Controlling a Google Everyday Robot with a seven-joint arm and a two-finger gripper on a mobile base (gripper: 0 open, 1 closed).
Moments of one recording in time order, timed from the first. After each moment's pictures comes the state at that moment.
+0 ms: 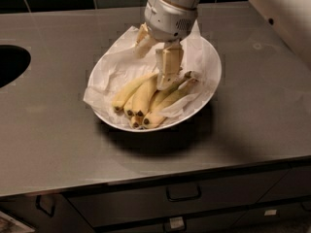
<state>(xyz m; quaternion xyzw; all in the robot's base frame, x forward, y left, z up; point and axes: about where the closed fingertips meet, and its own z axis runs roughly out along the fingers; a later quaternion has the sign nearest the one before) 0.528 -0.004 0.944 -0.85 0.50 0.08 0.13</state>
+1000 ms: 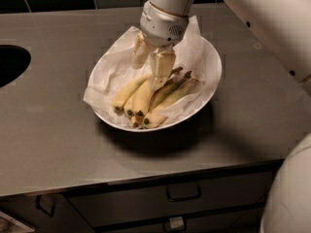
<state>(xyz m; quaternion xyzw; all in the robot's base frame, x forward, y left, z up) 0.542 0.003 0.921 -0.85 0.50 0.12 0.12</state>
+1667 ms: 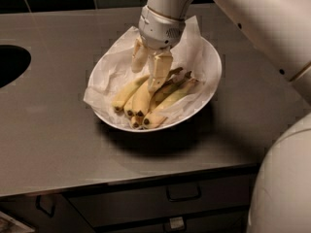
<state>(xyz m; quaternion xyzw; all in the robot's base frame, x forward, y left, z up) 0.550 0.011 0.909 -0.85 0.49 0.13 0.11</state>
